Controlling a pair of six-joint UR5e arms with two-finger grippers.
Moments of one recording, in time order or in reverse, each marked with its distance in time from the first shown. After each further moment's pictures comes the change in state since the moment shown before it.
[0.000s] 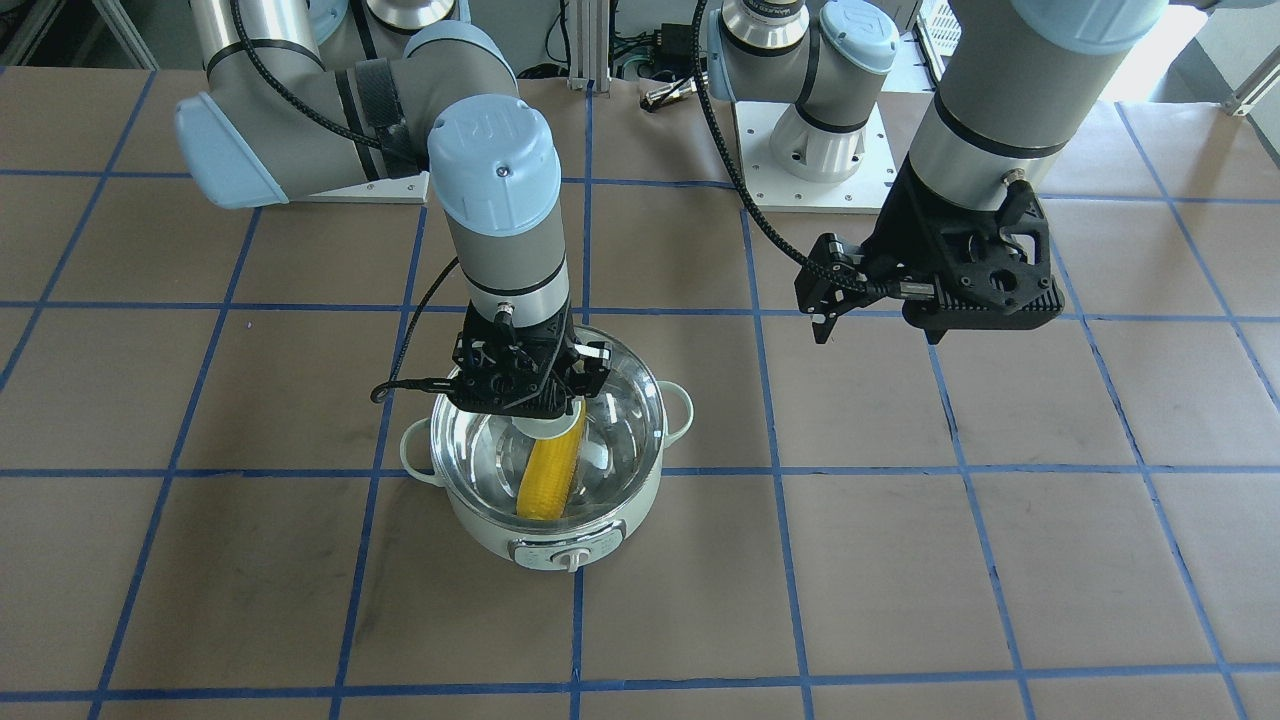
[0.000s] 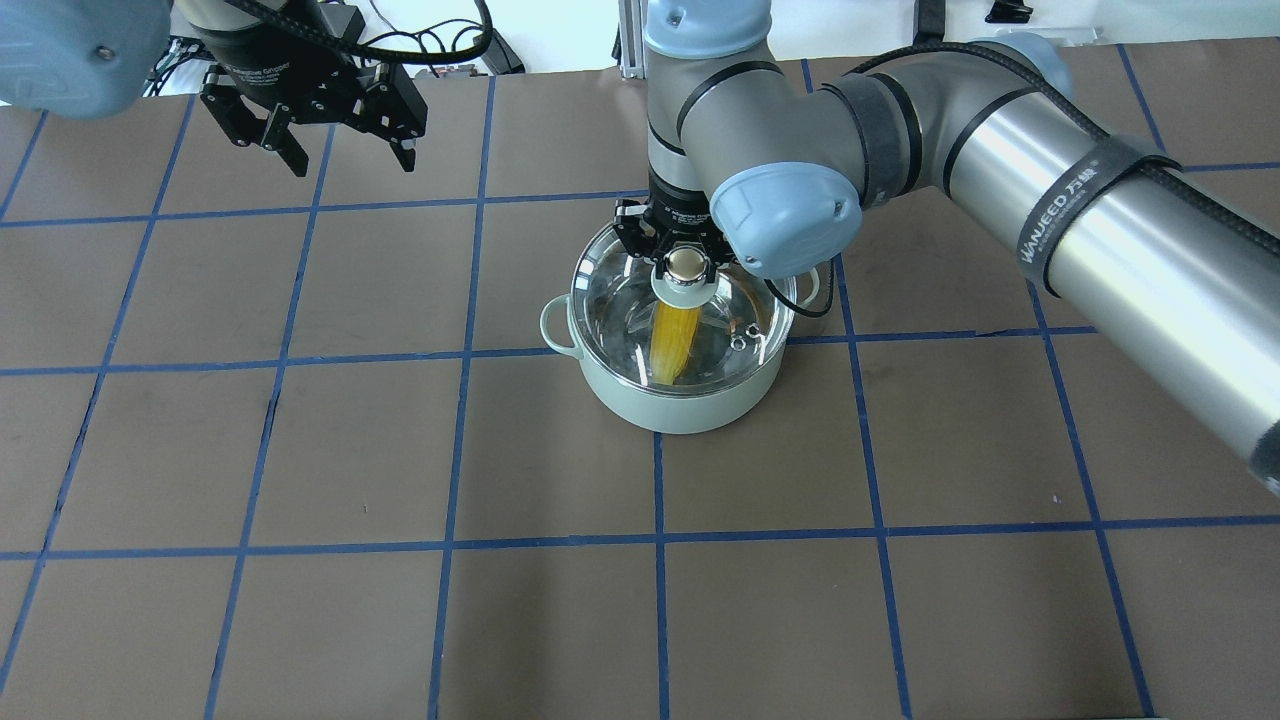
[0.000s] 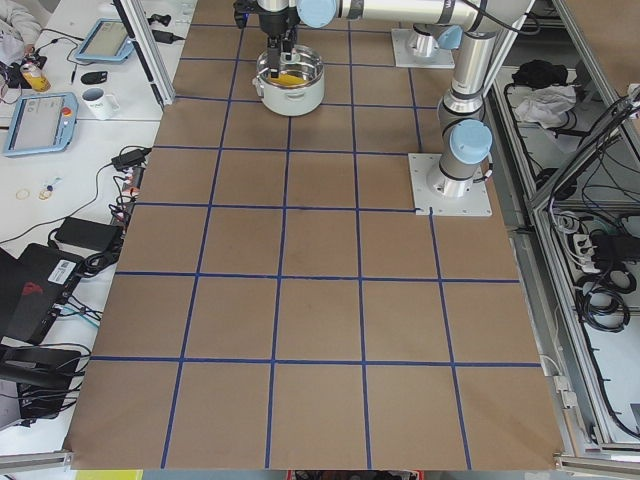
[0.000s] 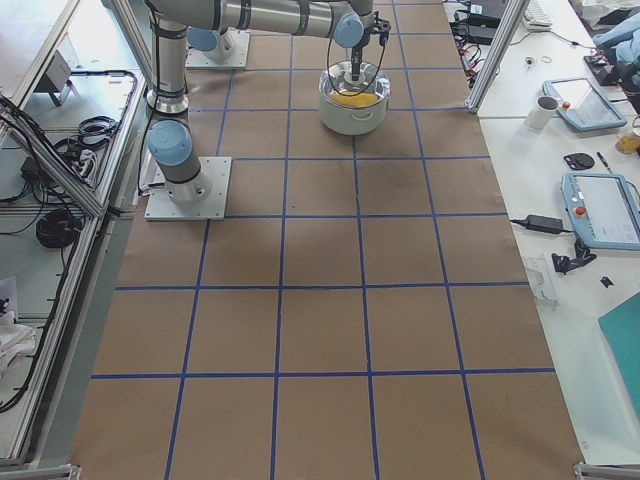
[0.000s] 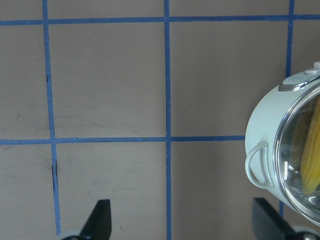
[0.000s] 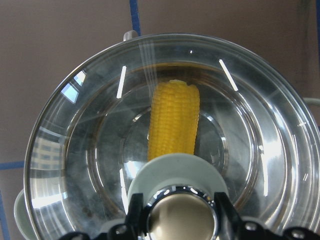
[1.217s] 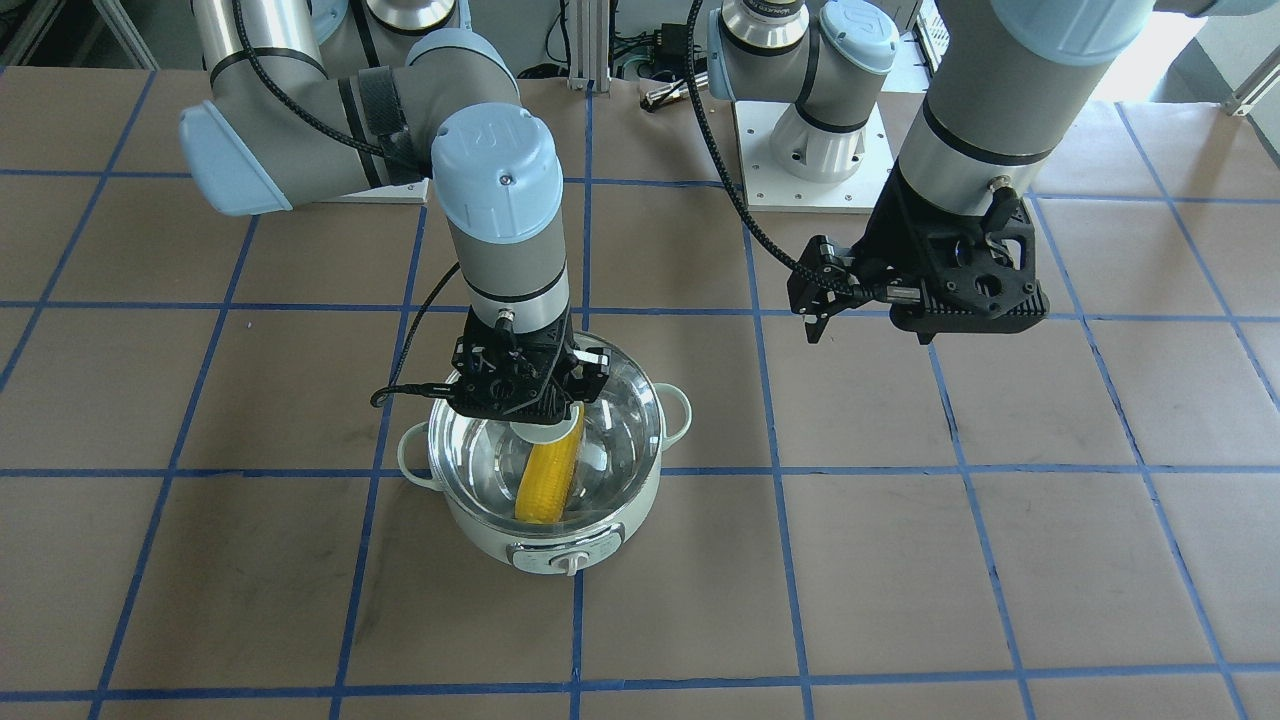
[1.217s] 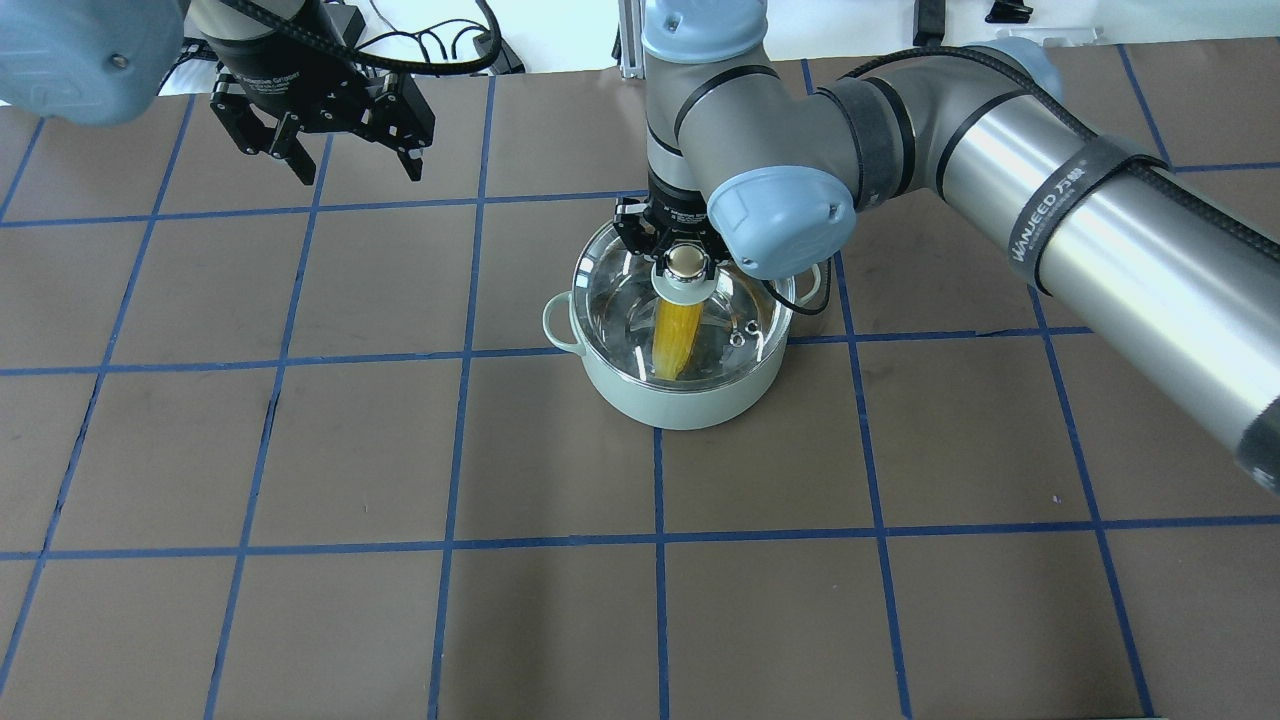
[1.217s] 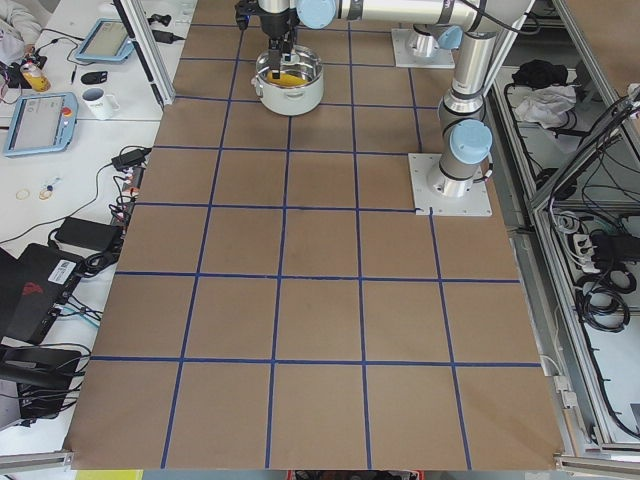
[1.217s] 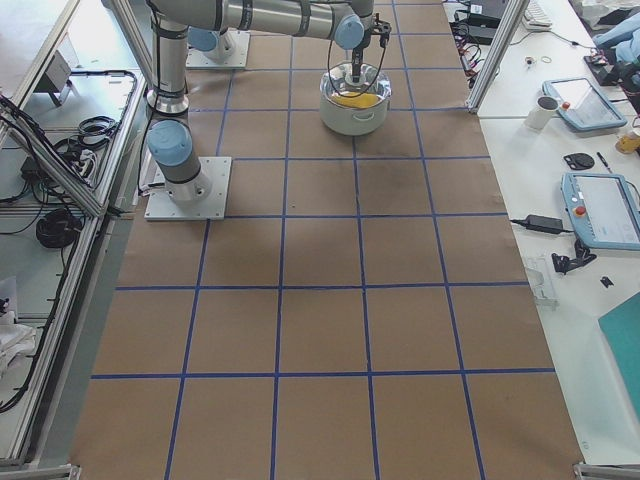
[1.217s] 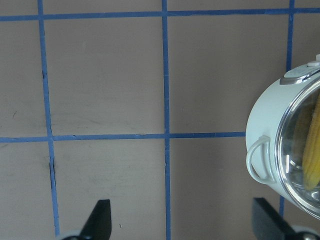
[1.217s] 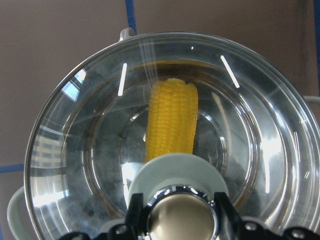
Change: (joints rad) left arm -0.007 -0.002 -0.010 -0.001 0.001 0.000; right arm 0.000 0.008 0.001 -0.007 -0.011 0.003
